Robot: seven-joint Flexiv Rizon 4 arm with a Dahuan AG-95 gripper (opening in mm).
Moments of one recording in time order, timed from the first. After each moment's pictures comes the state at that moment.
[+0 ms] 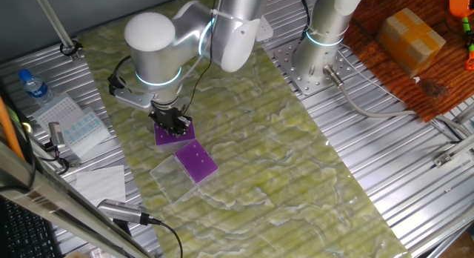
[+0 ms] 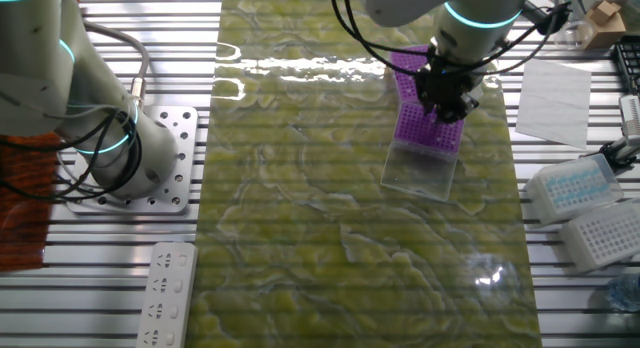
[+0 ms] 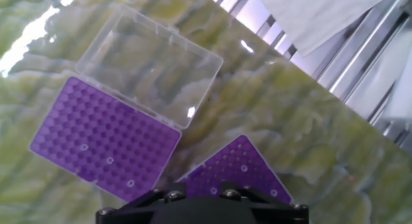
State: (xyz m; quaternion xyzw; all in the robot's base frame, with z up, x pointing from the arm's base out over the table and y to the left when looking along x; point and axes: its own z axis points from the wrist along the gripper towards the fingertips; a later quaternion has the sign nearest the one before) arm 0.571 0.062 0.057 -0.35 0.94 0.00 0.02
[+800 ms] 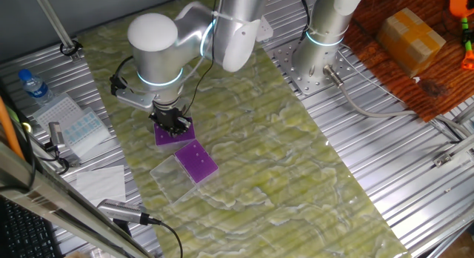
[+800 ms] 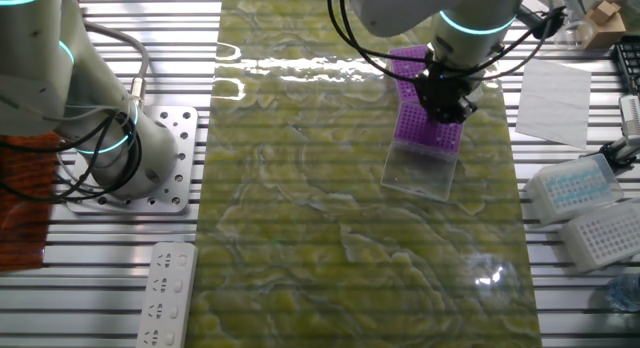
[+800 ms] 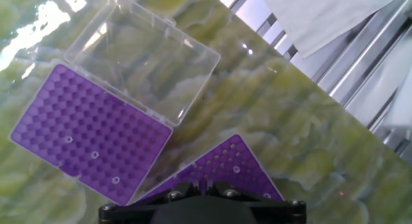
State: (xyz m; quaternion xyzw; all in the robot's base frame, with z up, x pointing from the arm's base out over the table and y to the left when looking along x) arm 0.573 0.060 0.053 -0.35 0.94 0.00 0.03
